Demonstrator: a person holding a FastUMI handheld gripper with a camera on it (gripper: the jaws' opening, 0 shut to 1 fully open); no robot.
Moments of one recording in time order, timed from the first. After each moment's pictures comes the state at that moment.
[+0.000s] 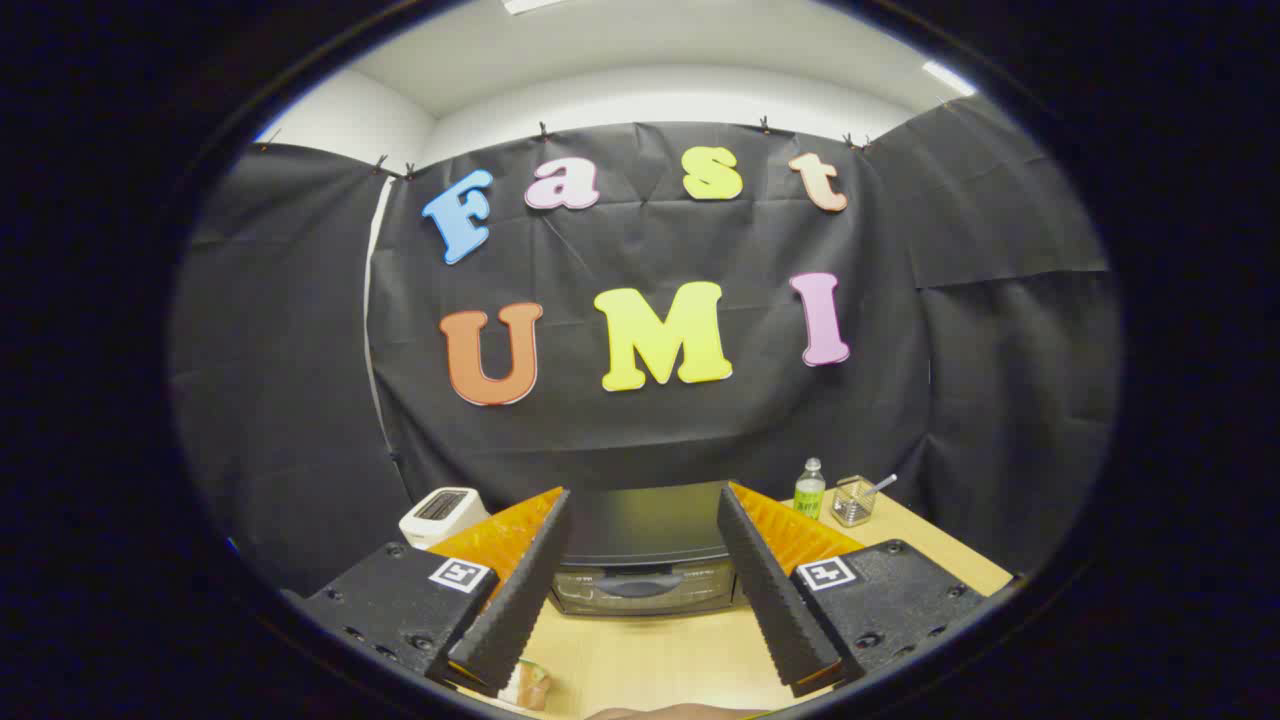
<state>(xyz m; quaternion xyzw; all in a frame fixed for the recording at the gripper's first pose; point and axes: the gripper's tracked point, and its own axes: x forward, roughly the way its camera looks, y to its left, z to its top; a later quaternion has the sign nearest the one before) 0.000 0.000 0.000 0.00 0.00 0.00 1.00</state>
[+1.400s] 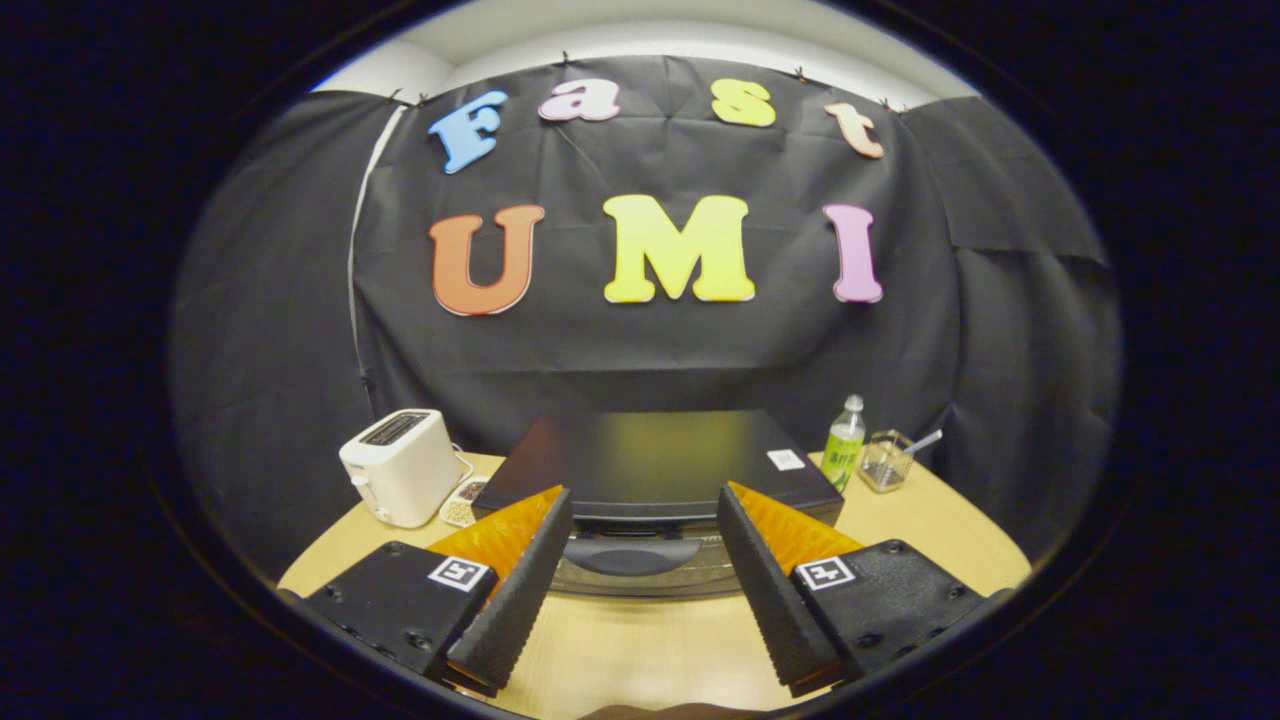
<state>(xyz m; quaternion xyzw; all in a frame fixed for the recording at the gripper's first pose) 0.118 -0.003 -0.134 -0.02 0.10 -0.01 1.00</state>
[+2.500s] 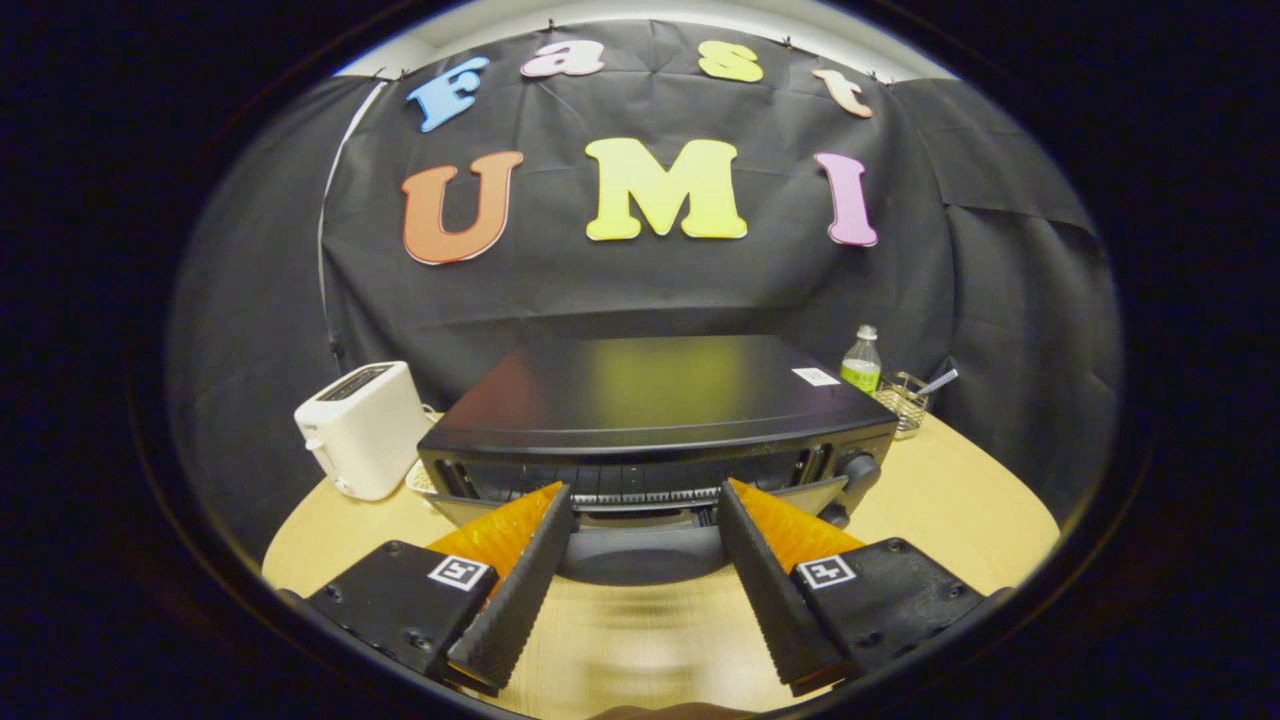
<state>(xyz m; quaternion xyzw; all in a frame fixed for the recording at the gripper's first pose) 0.129 0.005 -0.205 -0.02 0.13 -0.03 0.99</state>
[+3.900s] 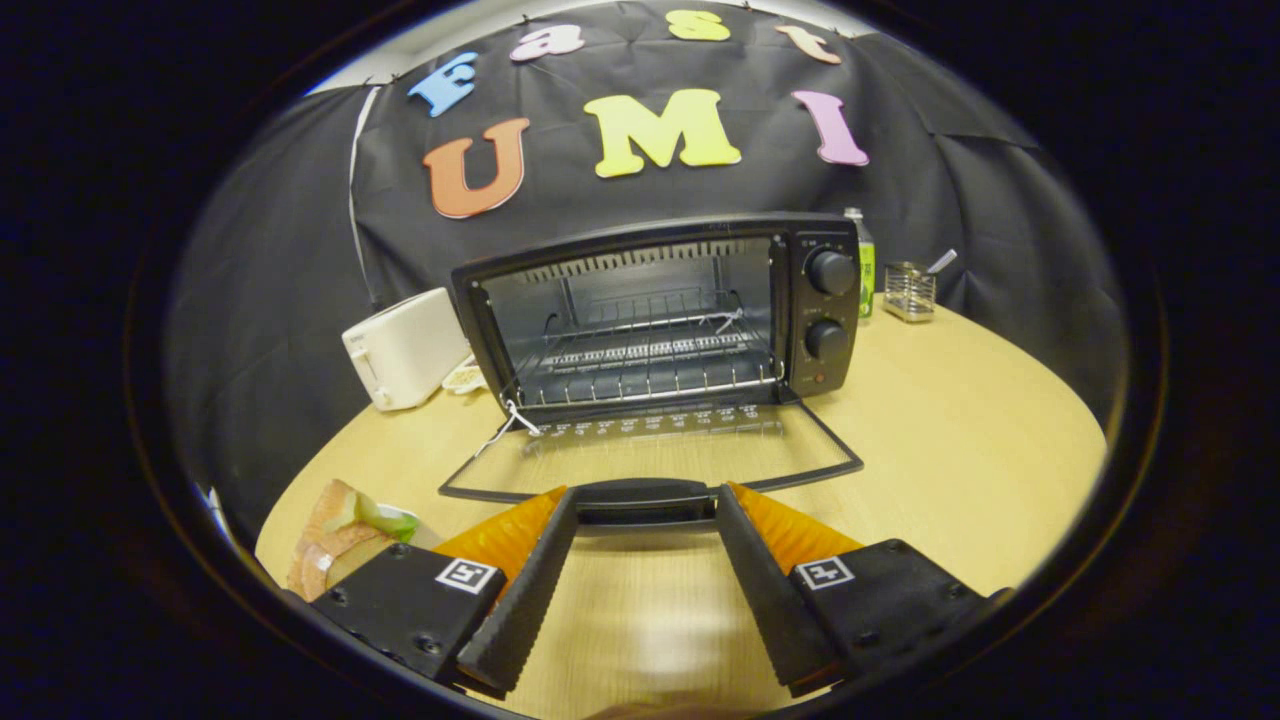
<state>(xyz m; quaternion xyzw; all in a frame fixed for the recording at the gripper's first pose) 0.050 -0.018 -0.336 0.03 0.20 0.02 0.98</state>
